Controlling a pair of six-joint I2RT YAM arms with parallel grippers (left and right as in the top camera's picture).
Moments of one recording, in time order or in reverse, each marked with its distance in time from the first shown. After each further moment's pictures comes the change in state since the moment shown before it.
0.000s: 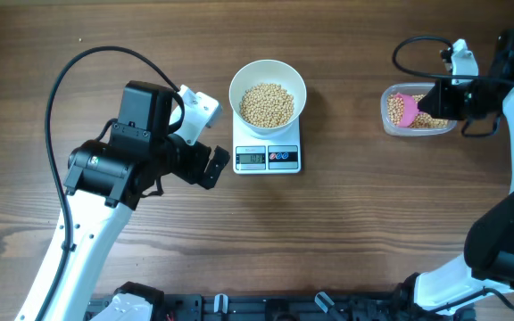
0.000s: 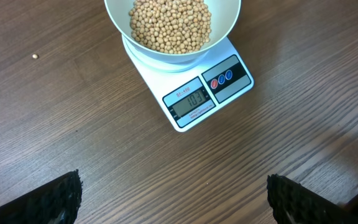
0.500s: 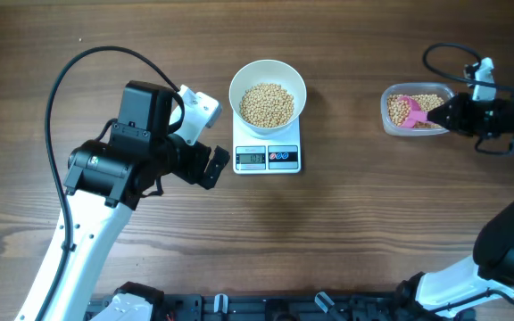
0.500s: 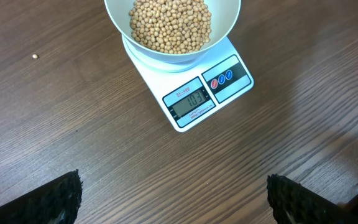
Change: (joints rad) left arm 0.000 0.000 0.000 0.000 0.000 0.000; right arm -0.155 0.000 -0.122 0.054 -0.207 0.003
